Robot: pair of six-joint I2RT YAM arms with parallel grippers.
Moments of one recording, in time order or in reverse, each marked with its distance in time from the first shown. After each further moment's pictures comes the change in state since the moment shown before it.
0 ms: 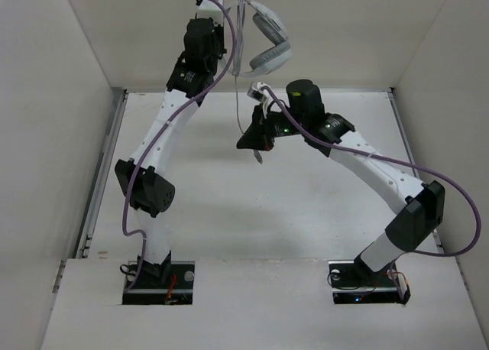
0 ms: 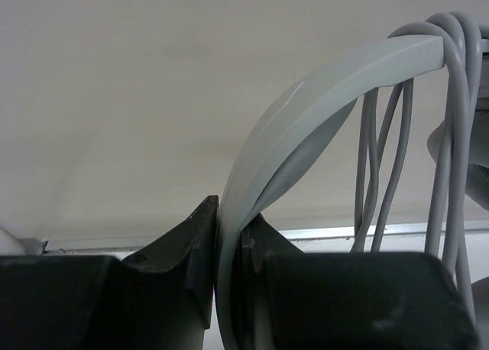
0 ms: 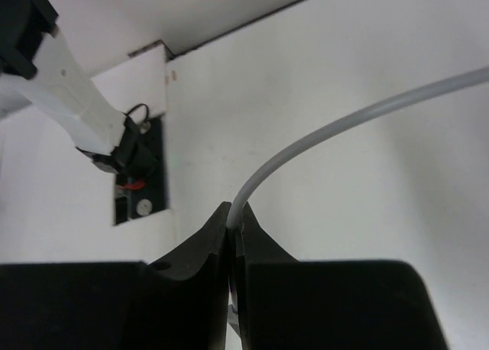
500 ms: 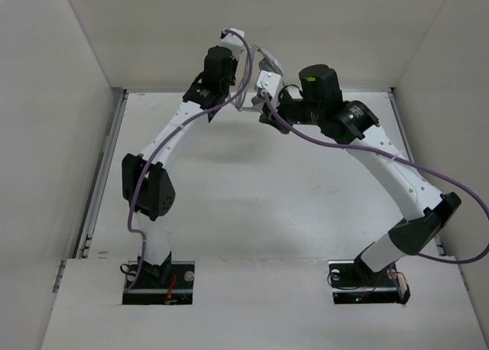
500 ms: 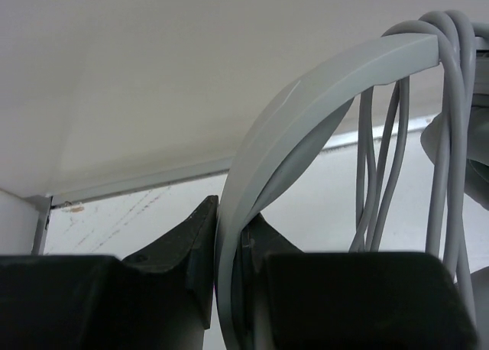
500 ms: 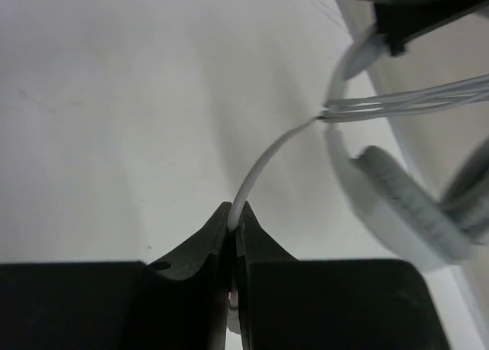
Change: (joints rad) left arm -0.040 -0.024 -0.309 0.056 -0.004 0.104; right arm -0.003 -0.034 0.268 -0.380 0.386 -0.533
